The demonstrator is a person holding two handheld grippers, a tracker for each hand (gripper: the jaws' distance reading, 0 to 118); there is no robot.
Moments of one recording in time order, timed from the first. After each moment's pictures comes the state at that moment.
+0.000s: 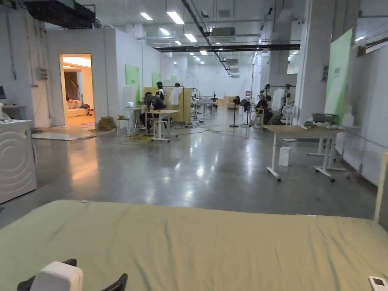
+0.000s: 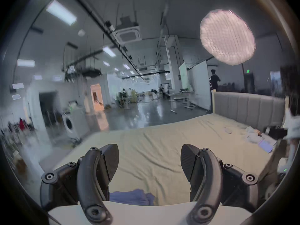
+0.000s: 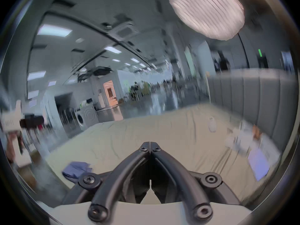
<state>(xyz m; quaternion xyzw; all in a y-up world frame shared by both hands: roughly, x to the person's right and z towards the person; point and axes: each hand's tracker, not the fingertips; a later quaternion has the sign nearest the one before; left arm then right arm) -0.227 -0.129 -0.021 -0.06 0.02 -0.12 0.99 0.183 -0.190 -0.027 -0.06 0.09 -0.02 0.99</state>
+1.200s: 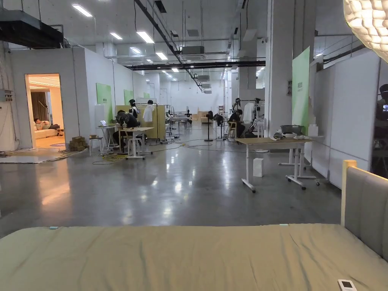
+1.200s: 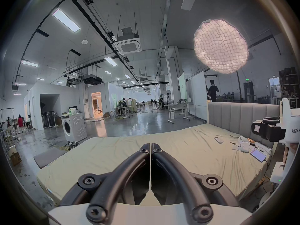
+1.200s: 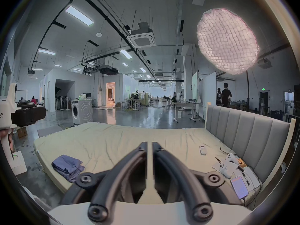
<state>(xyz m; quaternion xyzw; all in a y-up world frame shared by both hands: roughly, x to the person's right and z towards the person) -0.174 -0.152 0.030 -0.02 0.00 -0.07 1.00 0.153 -0.169 0.011 0.01 0.06 0.06 1.00</state>
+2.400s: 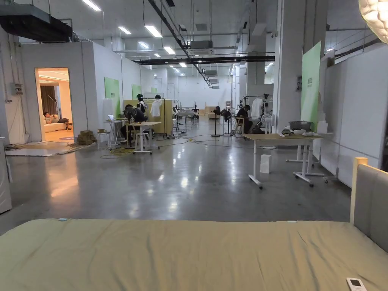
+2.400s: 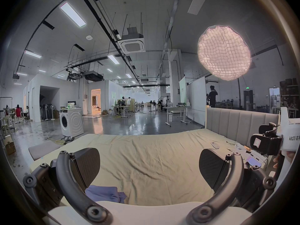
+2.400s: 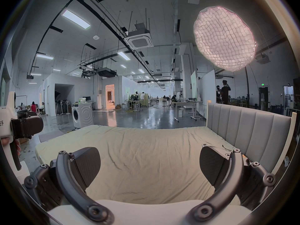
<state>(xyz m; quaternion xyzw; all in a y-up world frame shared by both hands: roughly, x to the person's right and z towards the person) -0.184 -0.157 0.024 -0.01 -0.01 -0.03 1.00 0.151 -0.175 0.008 -0.01 0.07 0.02 1.00</state>
